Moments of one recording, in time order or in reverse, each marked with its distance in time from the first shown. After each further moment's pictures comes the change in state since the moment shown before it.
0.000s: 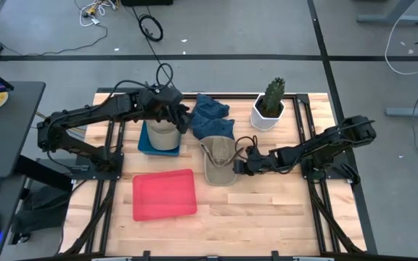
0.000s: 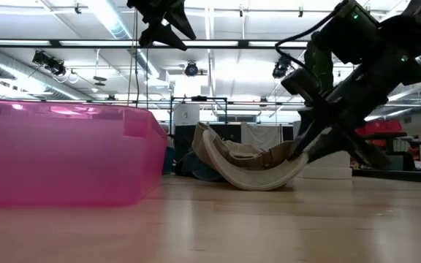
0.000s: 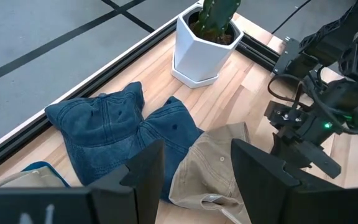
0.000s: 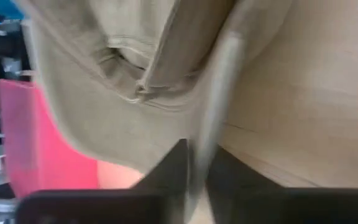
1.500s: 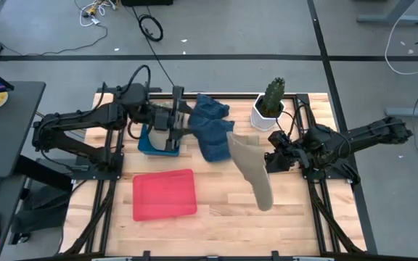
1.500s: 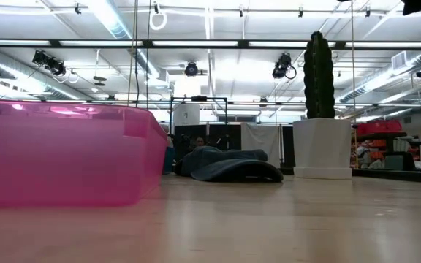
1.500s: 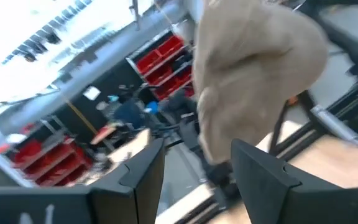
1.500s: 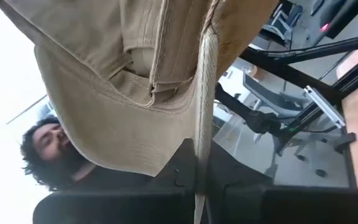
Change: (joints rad) left arm -0.152 -0.062 0.000 0.635 0.451 0.966; right arm -0.001 -0.633 0.008 0.445 -0.610 -0.285
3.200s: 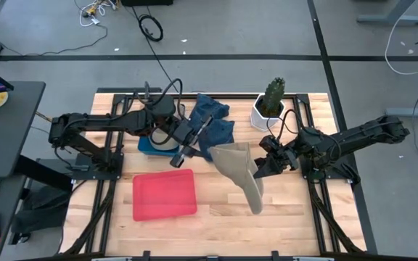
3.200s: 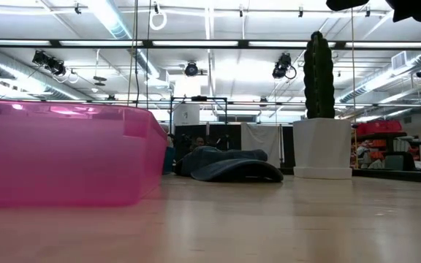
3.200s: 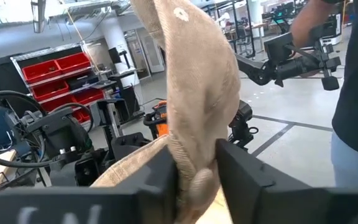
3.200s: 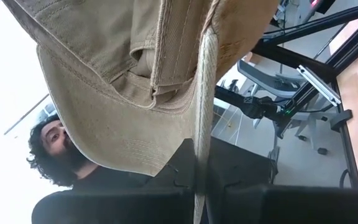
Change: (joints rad) left arm -0.039 0.209 -0.001 0.192 0.382 -0.333; right arm 0.000 0.113 0.000 0.069 -0.026 0.078
